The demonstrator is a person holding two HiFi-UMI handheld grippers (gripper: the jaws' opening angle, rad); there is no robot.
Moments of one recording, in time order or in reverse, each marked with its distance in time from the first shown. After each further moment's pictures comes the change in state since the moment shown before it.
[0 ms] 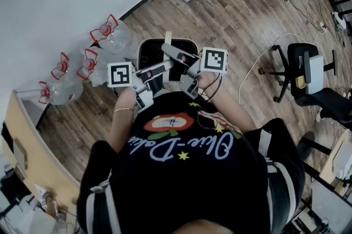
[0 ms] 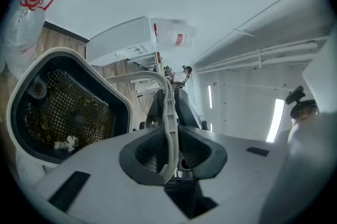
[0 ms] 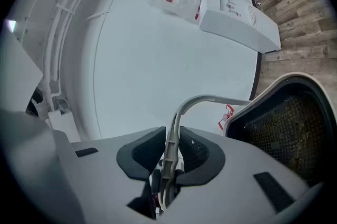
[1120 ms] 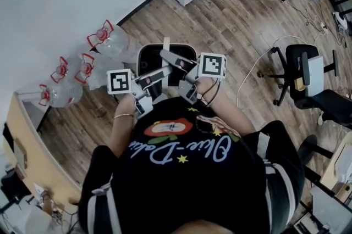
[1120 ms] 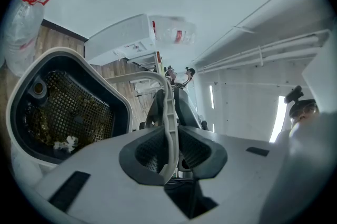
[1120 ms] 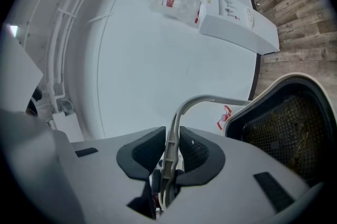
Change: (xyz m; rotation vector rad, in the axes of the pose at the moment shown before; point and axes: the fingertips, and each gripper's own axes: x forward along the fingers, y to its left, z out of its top) left arm 0.042 -0.009 -0.028 0.008 -0.021 0.007; right arm -0.049 -0.005 0.010 0.011 0.006 0.016
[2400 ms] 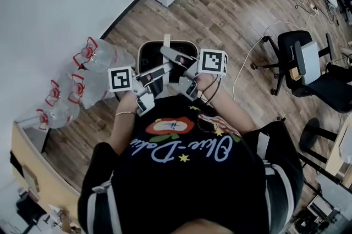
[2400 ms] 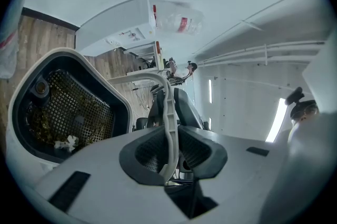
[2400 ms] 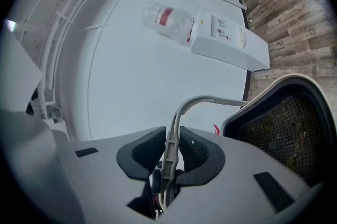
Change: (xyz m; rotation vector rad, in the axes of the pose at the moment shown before) left arm 0.079 0.019 0.044 -0.021 0.107 -0.031; right arm -0.024 -0.039 0.085 0.017 -0.126 -0.099
